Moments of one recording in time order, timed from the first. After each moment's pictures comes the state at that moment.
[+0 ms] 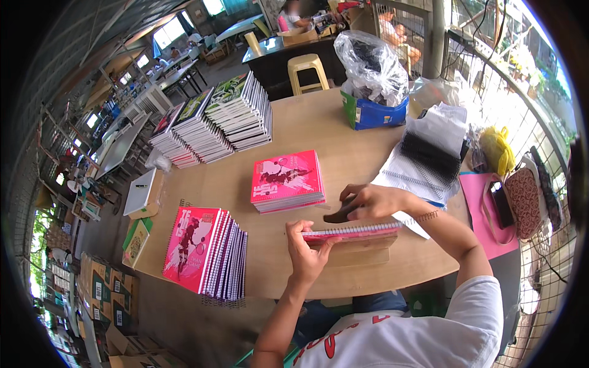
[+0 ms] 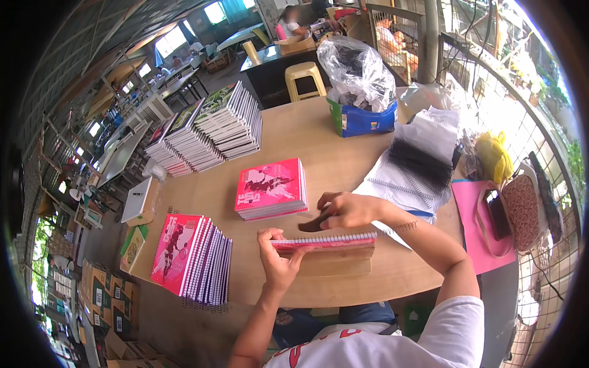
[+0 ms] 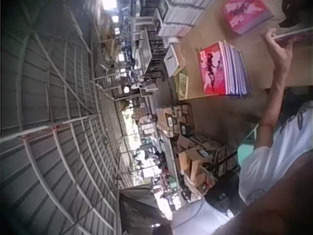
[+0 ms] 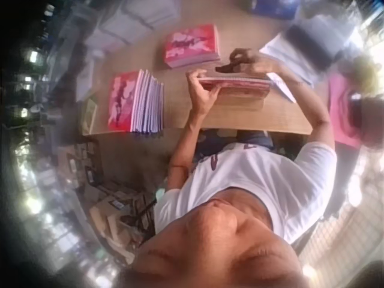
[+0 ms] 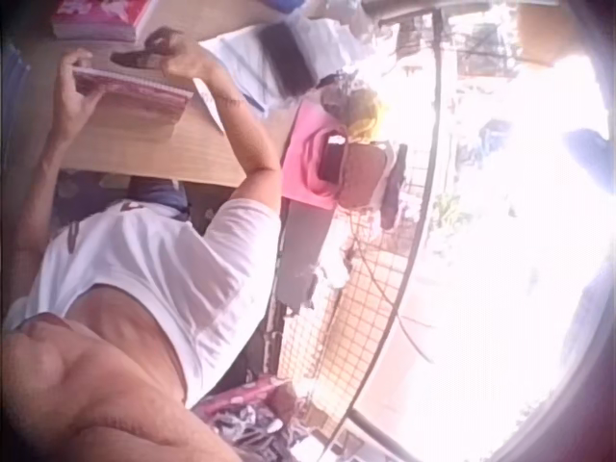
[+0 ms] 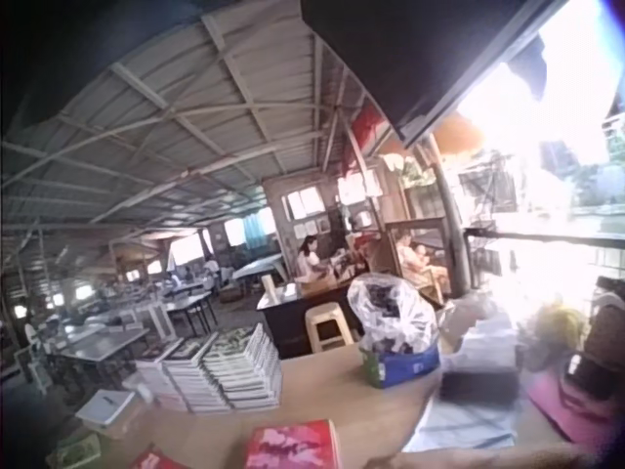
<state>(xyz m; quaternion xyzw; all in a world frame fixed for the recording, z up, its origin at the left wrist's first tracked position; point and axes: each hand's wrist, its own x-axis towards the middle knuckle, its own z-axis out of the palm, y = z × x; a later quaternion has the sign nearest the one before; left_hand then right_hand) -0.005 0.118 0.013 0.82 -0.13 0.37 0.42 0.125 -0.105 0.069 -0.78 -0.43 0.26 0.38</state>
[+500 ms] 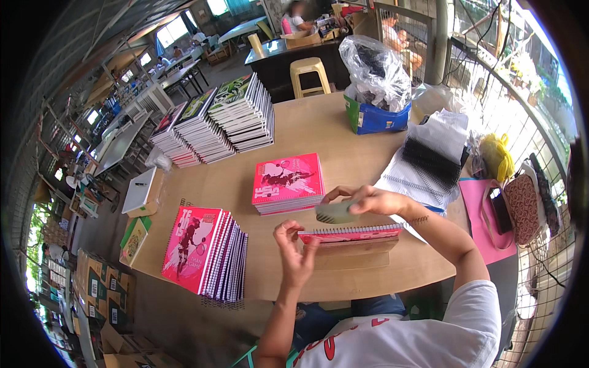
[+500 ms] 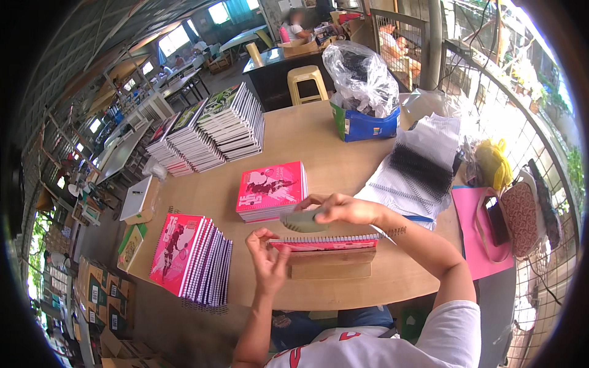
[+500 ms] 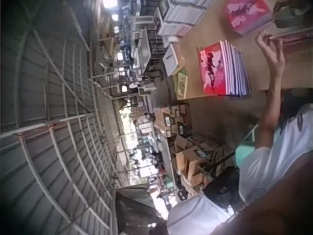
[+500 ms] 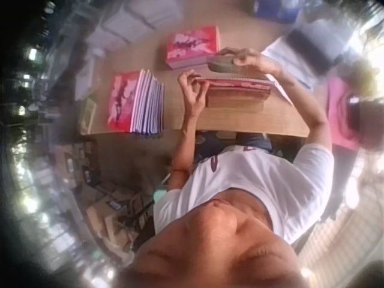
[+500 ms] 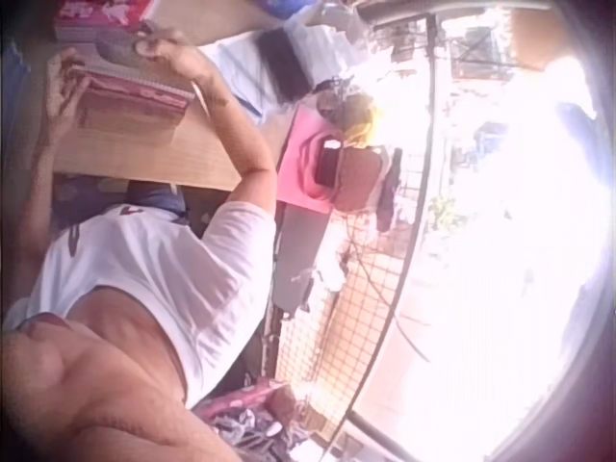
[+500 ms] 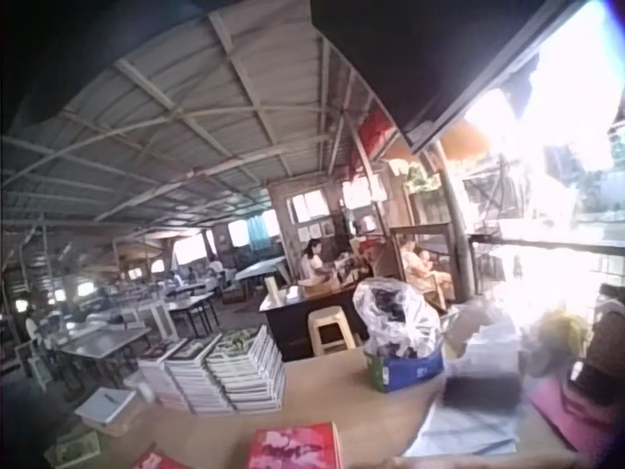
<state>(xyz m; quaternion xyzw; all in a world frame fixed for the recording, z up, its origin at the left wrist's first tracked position) -0.011 0.138 0.001 0.69 -0.09 0.29 0.66 0.127 -0.083 0.067 -0.62 -0.50 0.31 0.52</state>
